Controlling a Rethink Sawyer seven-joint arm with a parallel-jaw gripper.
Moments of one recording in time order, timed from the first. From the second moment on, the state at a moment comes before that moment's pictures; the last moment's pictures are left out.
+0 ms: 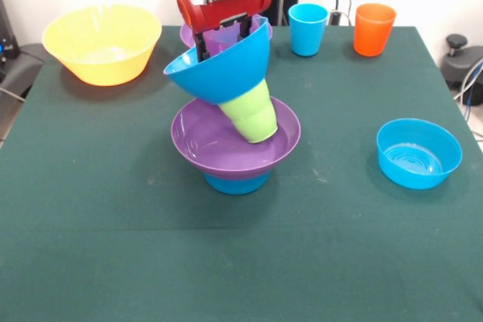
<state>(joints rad) -0.75 -0.68 0.75 1.60 -0.64 1.02 1.47</state>
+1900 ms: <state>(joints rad) -0.74 -0.73 0.79 1.60 -0.62 0.95 1.47</state>
